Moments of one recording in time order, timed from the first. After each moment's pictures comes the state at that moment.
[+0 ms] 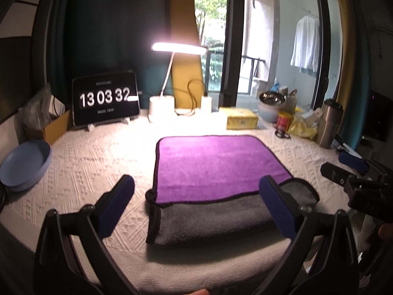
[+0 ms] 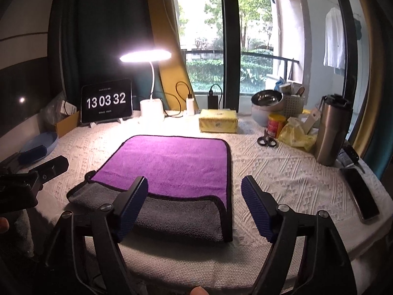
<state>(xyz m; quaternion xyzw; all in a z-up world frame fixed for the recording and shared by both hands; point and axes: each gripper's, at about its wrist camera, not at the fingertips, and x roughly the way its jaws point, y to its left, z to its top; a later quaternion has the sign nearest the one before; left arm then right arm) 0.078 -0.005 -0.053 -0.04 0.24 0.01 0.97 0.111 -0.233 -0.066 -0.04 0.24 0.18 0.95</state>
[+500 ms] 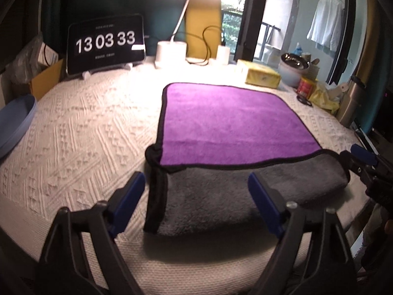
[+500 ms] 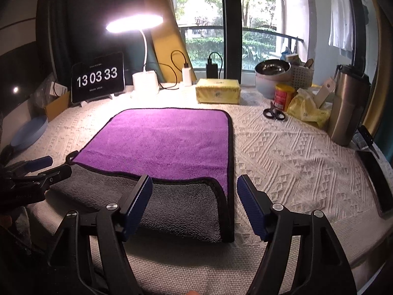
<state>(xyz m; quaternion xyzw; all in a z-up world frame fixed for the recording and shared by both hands) 0.127 0.017 -0.122 -0.08 0.36 0.02 0.93 0.154 -0.232 -0.108 -0.04 0.31 0.18 0.93</state>
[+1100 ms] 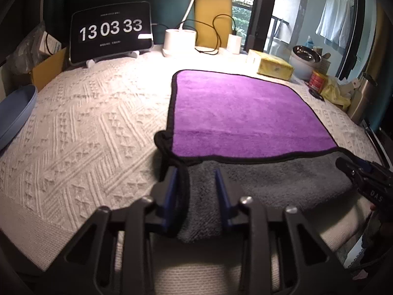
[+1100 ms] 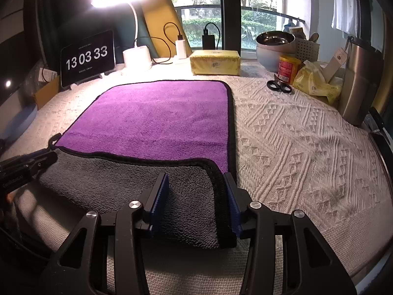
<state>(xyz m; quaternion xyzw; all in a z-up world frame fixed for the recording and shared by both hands) 0.135 0.024 -0.134 -0.08 0.38 0.04 0.92 0.179 -0.231 -0.142 -0.05 0.36 0.17 0.92</state>
